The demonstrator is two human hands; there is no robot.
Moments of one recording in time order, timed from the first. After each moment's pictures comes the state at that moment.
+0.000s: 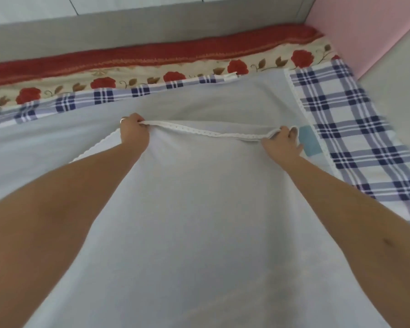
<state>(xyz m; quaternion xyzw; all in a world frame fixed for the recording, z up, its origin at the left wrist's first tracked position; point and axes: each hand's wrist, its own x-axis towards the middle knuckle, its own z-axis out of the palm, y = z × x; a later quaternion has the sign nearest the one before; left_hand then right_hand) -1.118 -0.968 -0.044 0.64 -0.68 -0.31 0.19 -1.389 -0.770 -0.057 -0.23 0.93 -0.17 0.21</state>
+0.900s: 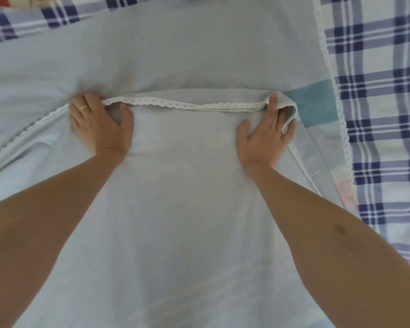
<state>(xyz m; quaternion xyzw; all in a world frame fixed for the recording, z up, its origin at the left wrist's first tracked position) -1.138 -0.947 -0.128 0.65 -0.75 -0.07 0.05 -1.358 -0.763 -0.138 -0.28 0.96 -0.06 0.05</state>
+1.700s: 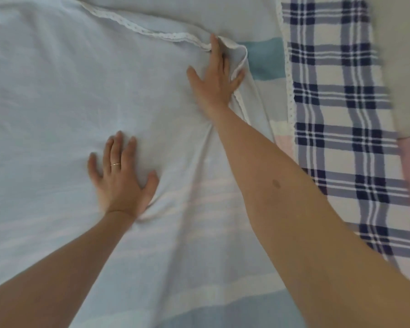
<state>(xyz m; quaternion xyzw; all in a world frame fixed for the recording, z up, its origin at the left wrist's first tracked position) -1.145 -0.594 -0.147 0.62 -0.78 -0.08 0.03 -1.384 -0.720 -0.142 -0.45 0.83 -0.29 0.17</state>
